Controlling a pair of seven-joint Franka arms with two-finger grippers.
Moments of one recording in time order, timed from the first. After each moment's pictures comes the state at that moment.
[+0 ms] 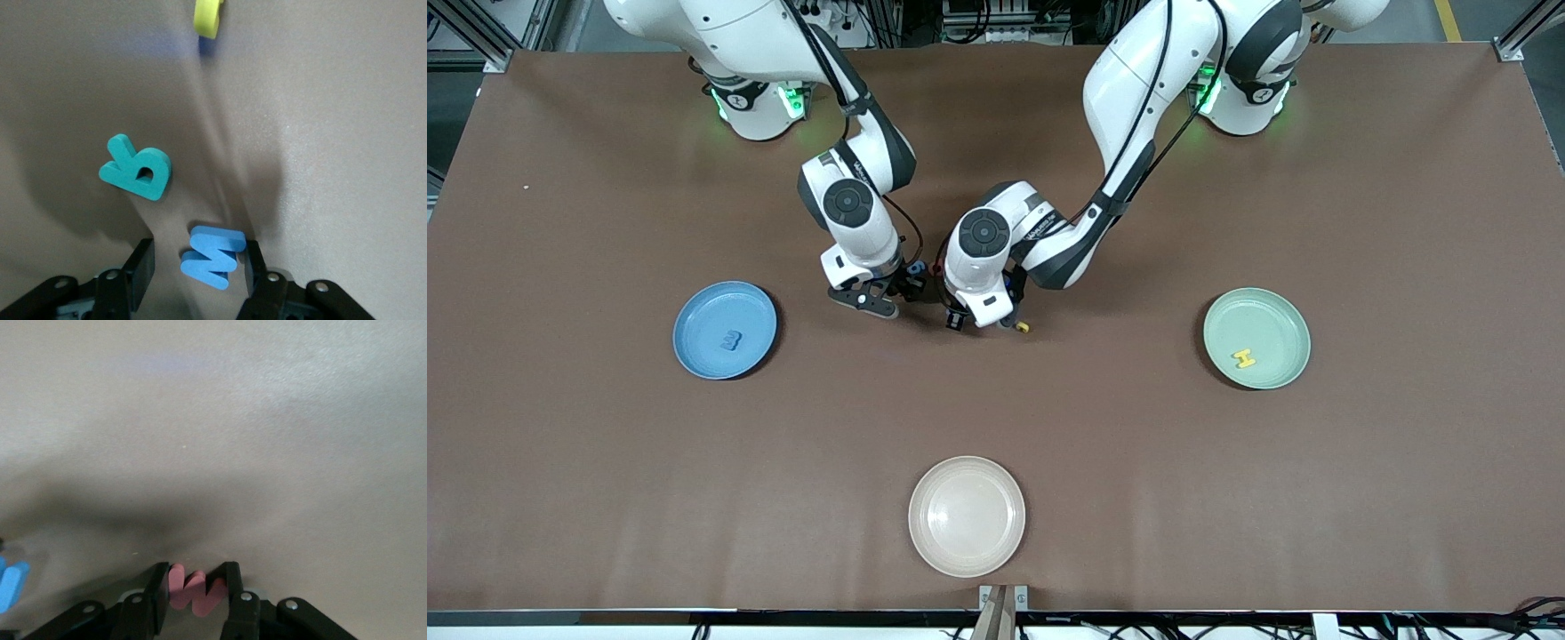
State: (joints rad) left arm -0.79 0.94 -0.13 -1.35 -0.10 2.39 -2.10; right arm 0.73 0.44 -0.10 -2.20 0.13 2.60 0.84
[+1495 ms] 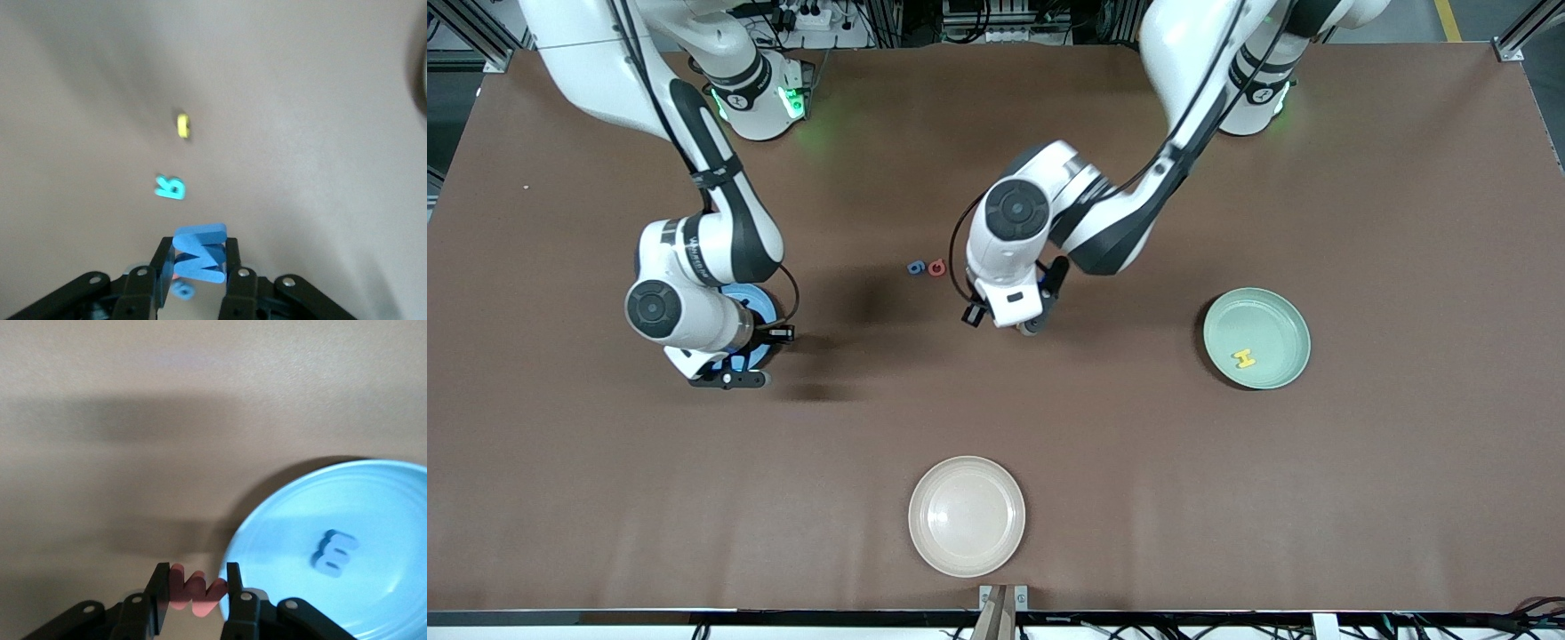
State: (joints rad) left arm -0.66 0.64 -0.14 -1.30 -0.10 1.96 -1.71; right arm 0.28 0.45 -0.11 -1.97 0.13 2.22 0.05
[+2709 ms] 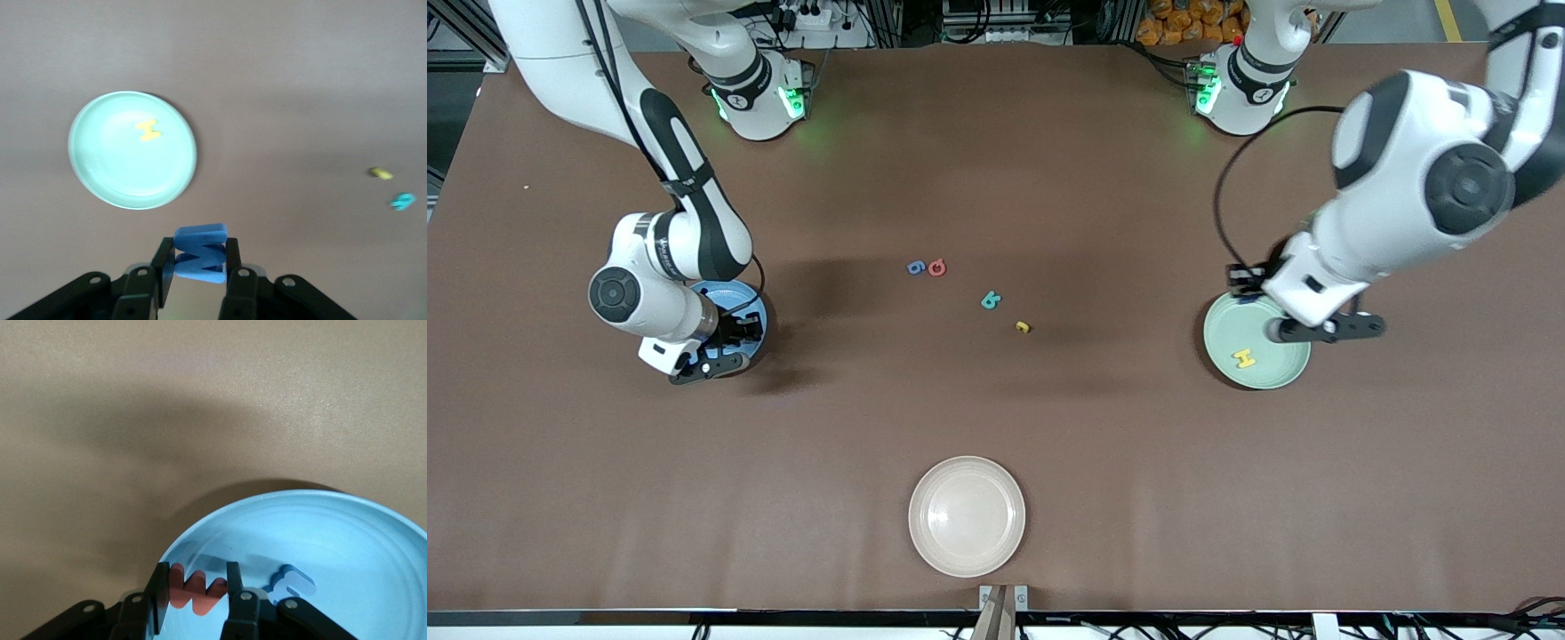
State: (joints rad) left arm -0.11 0.20 -0.13 -1.69 -0.06 1.73 -0.24; right arm 0.19 0.42 -0.12 -2.12 0.12 2.40 -0.30
